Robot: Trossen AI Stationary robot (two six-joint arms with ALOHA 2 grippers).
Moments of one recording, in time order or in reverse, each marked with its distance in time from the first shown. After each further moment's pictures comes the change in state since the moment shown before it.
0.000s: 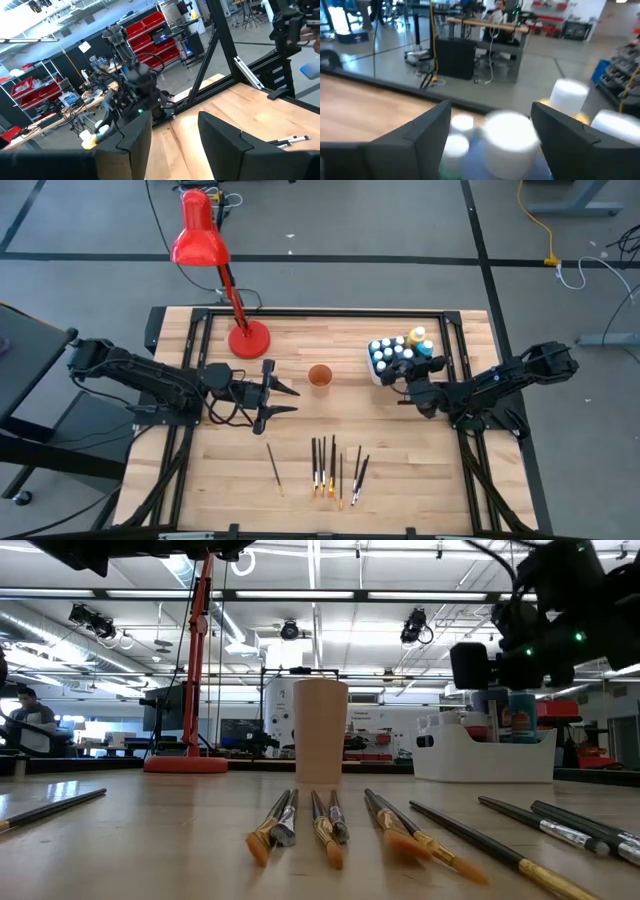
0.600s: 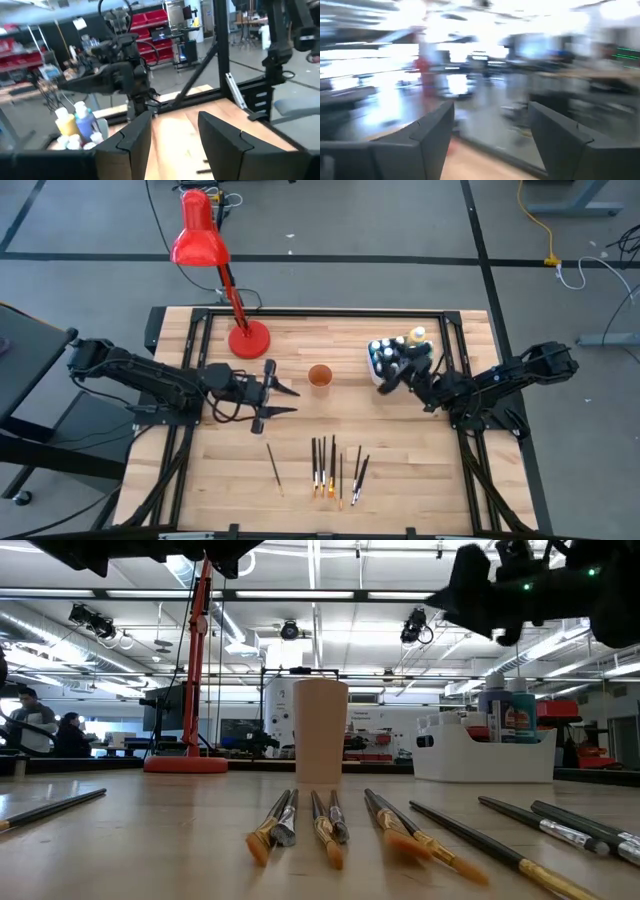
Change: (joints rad) left arm 0.000 0.000 0.000 -0.011 0.005 -0.264; right arm 0.000 0.000 0.000 0.718 -0.568 -0.442
